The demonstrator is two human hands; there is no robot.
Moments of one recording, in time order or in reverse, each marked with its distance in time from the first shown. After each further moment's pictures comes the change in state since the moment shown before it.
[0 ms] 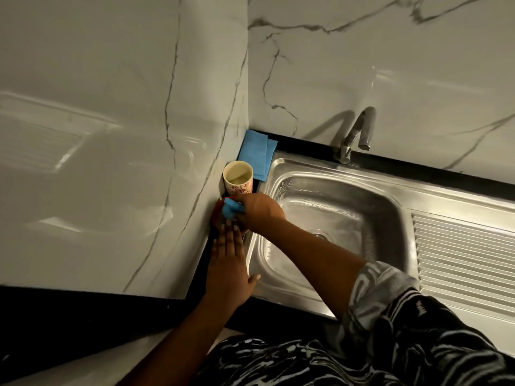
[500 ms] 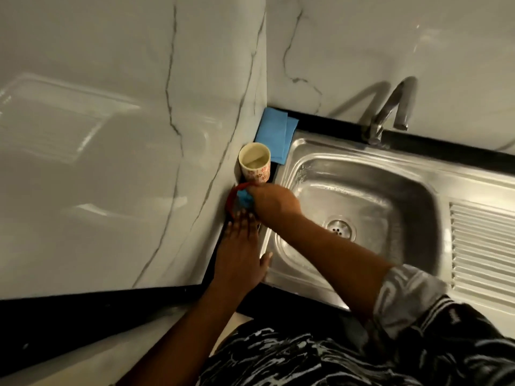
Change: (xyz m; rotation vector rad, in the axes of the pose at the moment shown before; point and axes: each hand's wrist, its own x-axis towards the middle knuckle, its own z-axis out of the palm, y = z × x) left_hand 0.003 -0.007 -0.024 0.025 -0.004 0.066; right_hand -0.006 -0.008 0.008 -0.194 -0.001 -0.058
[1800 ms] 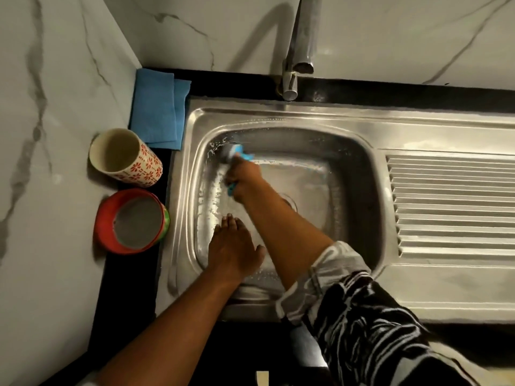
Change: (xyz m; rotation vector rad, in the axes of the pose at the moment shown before) left_hand 0.110 0.135 0.102 0.015 -0.556 0.059; right_hand 0.057 0.184 0.115 1.977 0.485 1.198
